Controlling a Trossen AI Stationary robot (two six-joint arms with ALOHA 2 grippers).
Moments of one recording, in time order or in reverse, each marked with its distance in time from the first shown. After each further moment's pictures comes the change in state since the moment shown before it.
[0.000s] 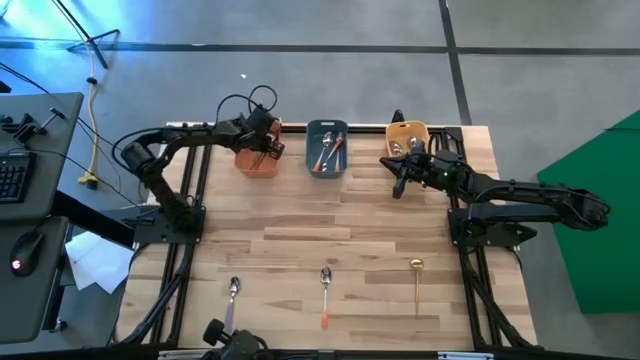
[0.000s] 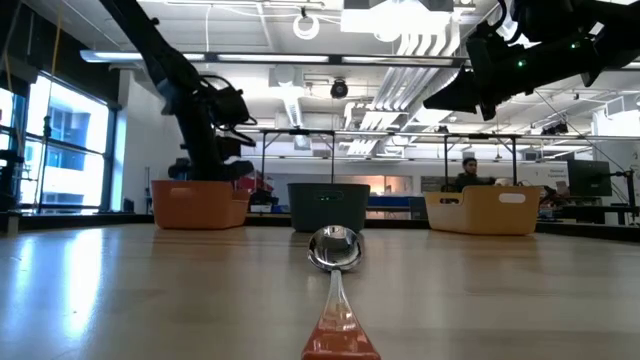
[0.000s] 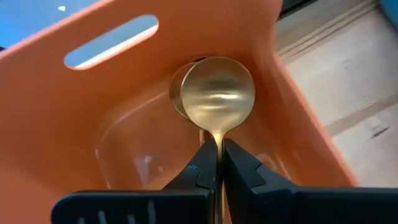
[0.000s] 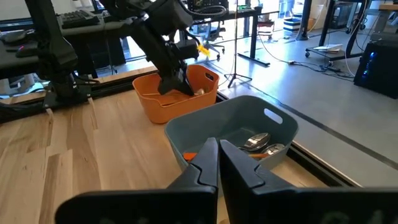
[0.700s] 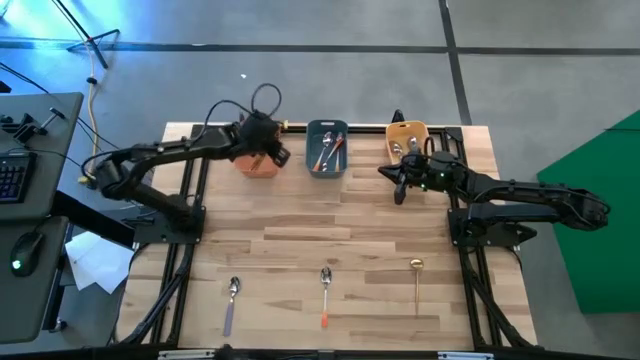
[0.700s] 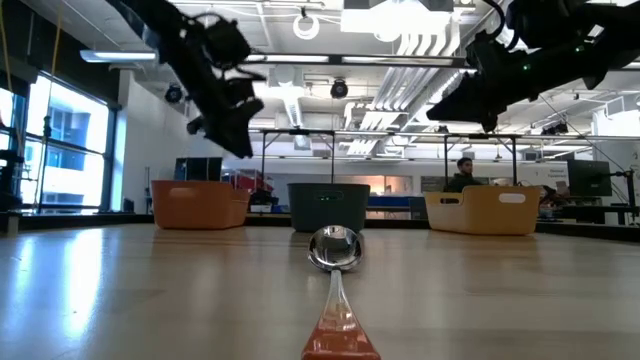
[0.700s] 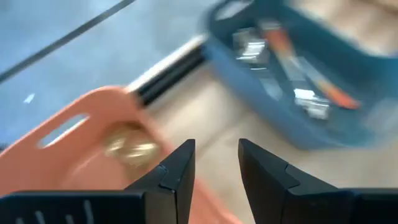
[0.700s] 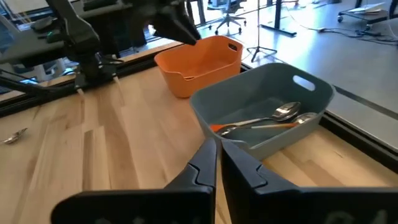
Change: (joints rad) left arm -0.222 -0.276 0.001 -0.033 -0.009 0.060; right arm 0.000 0.000 -0.001 -0.093 -0.105 0.087
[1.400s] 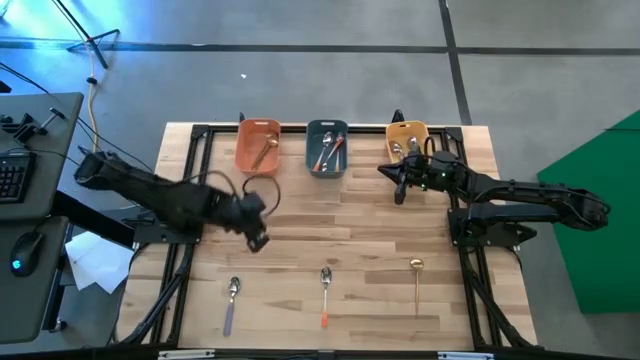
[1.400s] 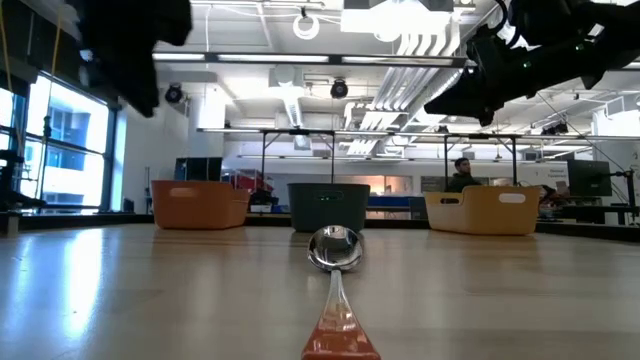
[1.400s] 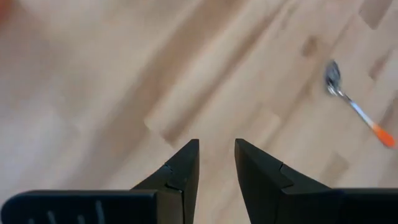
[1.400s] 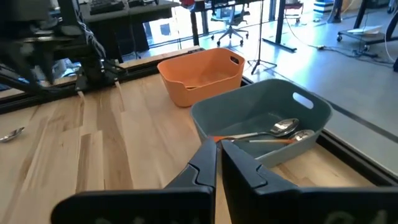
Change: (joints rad) left arm -0.856 -0.217 0.000 -0.547 -0.006 -0.793; right arm 0.000 0.000 0.000 0.041 -0.005 -0.062
